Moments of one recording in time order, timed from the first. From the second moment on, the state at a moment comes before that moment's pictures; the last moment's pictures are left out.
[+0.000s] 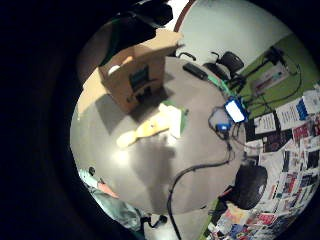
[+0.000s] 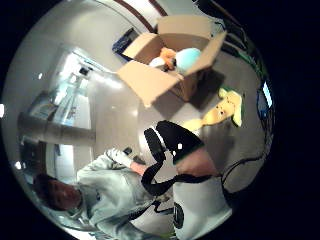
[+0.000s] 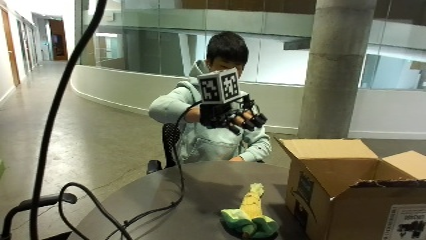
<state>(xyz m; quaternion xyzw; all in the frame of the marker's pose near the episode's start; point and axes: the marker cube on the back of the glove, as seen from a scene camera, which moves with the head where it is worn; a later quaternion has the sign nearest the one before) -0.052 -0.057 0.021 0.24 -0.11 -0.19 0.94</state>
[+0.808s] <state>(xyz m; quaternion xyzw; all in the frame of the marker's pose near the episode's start) -0.045 -0.203 0.182 0.09 -0.09 -0.13 0.98</state>
